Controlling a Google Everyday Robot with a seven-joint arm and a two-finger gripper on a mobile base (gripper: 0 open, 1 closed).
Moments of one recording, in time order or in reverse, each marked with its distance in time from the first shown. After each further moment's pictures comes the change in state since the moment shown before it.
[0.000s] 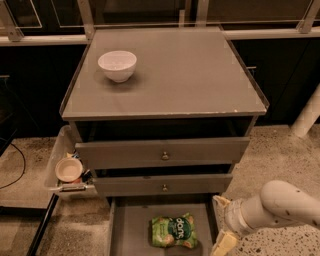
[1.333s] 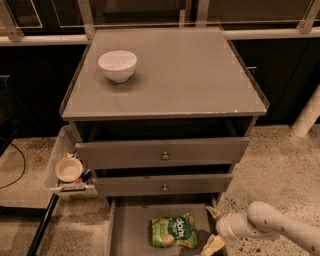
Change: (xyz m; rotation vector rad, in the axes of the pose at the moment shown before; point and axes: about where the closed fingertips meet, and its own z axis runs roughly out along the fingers) arm 0.098 -0.056 0.157 0.005 -0.159 0.044
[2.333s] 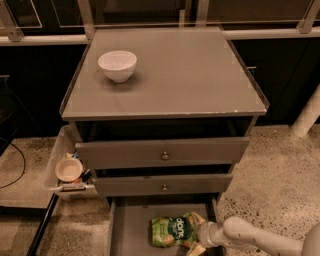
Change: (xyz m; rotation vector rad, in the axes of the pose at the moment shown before) arm 0.036 -0.013 0.117 0.094 0.009 -0.139
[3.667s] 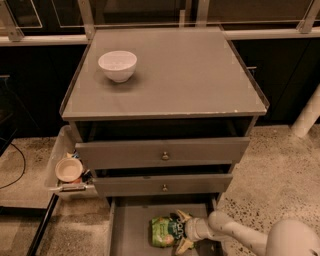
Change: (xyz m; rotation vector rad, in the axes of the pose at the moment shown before) arm 0.004 -0.017 0.094 -0.065 -0.088 -0.175
